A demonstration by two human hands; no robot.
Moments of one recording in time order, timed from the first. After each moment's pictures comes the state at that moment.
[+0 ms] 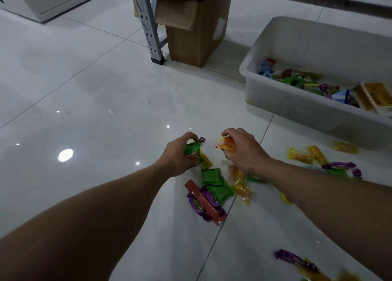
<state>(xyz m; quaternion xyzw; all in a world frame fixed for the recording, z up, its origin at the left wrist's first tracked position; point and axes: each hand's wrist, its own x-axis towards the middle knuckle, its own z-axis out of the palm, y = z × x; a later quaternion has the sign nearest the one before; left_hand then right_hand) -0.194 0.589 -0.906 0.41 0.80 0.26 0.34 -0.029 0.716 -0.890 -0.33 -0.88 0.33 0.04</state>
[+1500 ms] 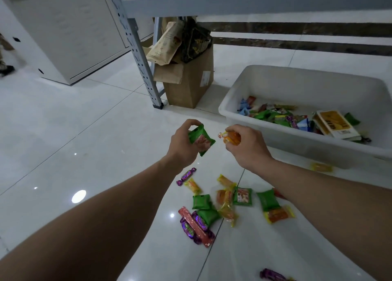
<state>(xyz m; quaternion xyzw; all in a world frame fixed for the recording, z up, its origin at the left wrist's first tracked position) -0.141 0.648 -0.782 0.36 0.78 0.44 0.26 0.004 0.745 -0.795 -0.39 -0.83 0.33 0.22</state>
